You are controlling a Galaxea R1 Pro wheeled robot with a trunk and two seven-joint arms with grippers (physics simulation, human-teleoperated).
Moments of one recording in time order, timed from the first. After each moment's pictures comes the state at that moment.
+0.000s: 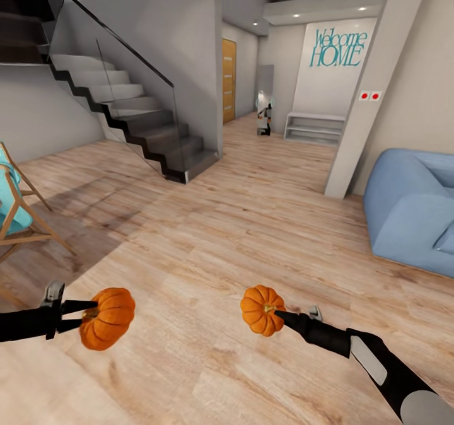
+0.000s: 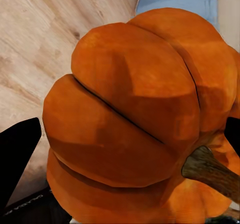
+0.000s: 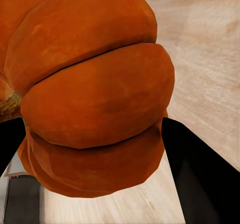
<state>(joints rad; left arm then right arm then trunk) -0.55 0.83 -0.38 -0.85 1.06 0.98 -1.03 -0.55 -0.27 0.23 -0.62 -0.82 0.59 0.86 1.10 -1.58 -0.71</state>
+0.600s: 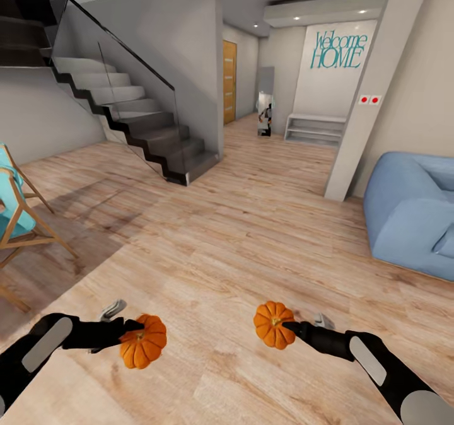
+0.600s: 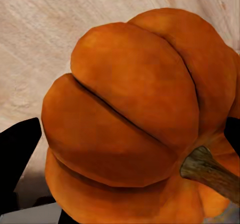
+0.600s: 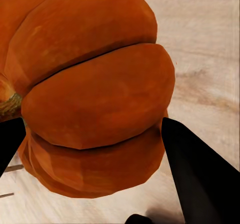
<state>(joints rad) -0.55 0.49 -0.33 -0.85 1.05 0.90 -0.19 -0.55 -0.27 0.24 -0.63 -0.81 0.59 0.48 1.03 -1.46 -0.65</state>
